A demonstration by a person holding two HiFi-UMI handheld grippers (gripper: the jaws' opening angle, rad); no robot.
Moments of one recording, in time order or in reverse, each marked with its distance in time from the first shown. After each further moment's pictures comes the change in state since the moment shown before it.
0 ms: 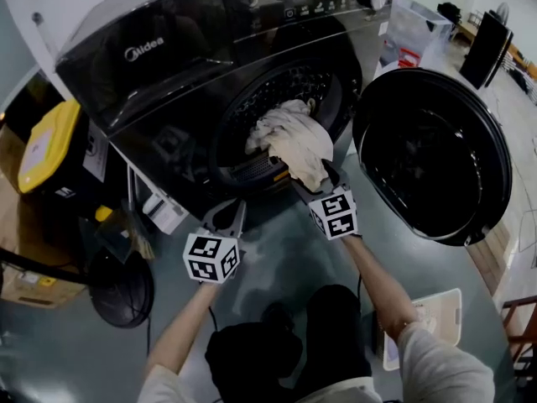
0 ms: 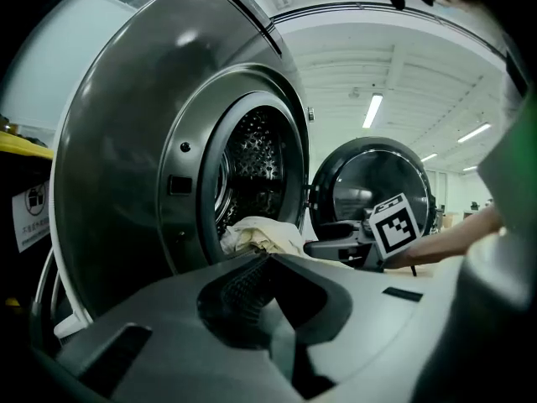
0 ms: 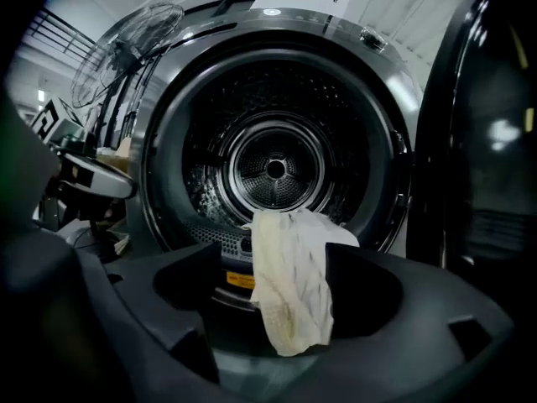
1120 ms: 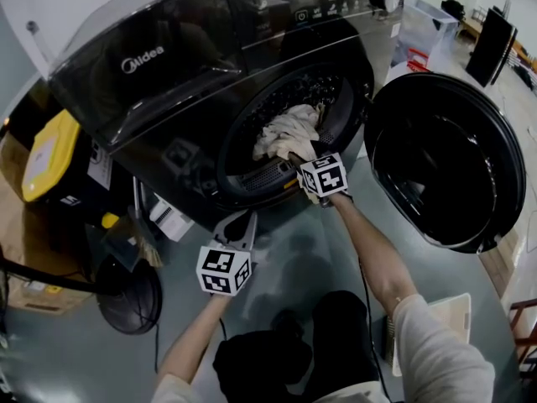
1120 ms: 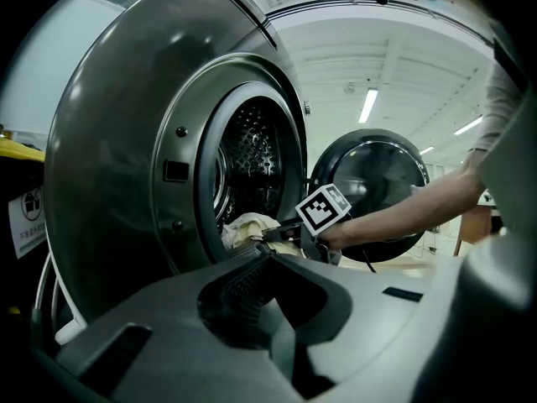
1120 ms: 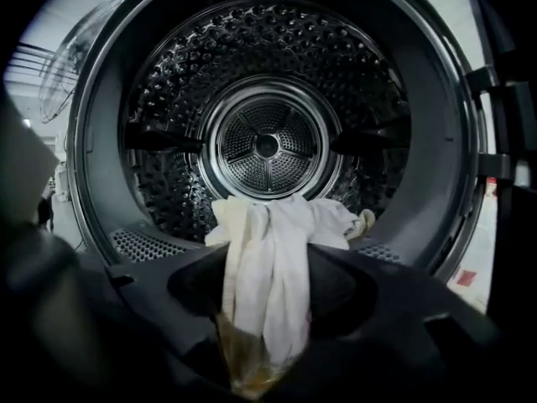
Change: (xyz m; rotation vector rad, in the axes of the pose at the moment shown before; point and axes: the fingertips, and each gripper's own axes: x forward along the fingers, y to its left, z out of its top) left arm 0.008 0.004 -0.011 0.040 0.010 -0.004; right arm 0.124 -0.030 -0.004 0.105 0.123 0.051
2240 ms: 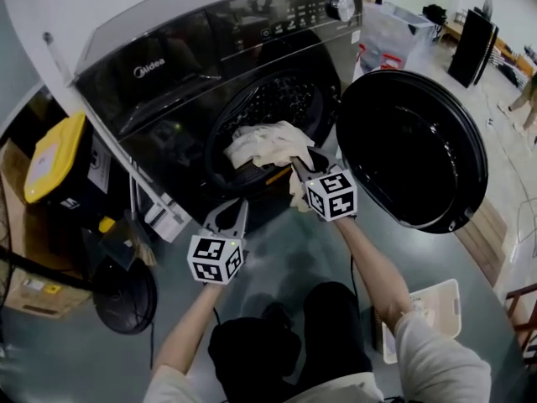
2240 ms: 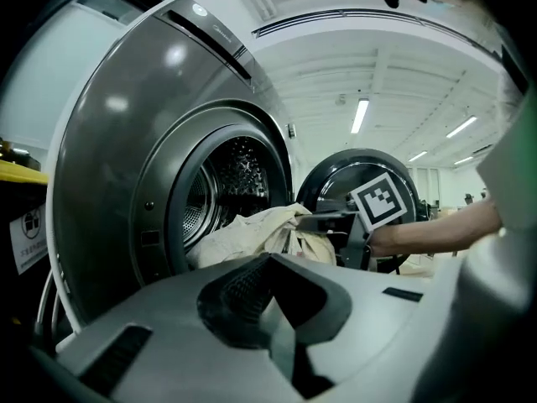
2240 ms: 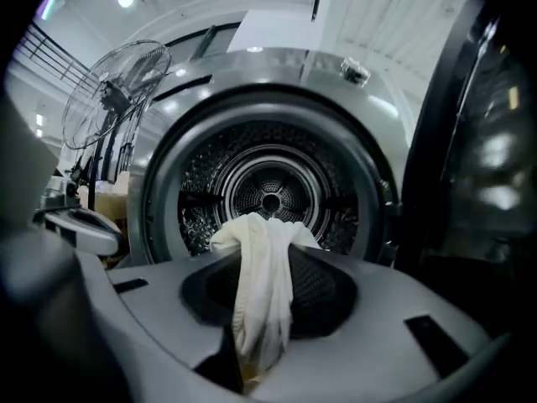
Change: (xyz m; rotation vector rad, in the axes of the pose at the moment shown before) left arm -0.026 -0.044 0.052 0.025 -0.080 -0.019; right arm -0.165 0.027 0.067 -0.016 -0.261 -0.029
